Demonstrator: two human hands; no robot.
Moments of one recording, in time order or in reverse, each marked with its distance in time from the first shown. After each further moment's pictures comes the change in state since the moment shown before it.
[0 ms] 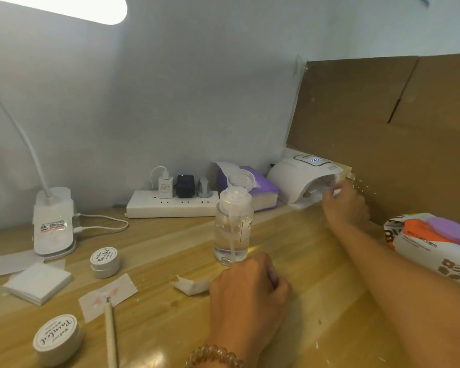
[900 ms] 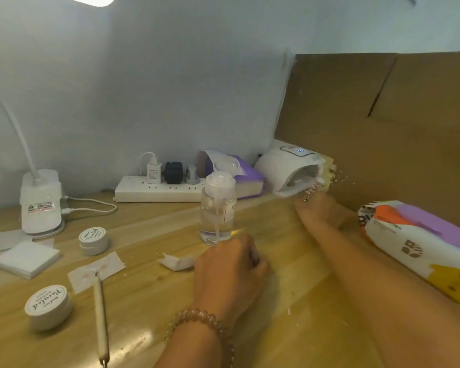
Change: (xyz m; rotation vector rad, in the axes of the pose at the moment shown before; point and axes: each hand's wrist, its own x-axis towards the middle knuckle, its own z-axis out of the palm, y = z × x) left_hand 0.003 -0.001 0.000 0.047 -0.019 0.006; right_hand -0.029 0.000 -0.006 -0.203 -0.268 0.048
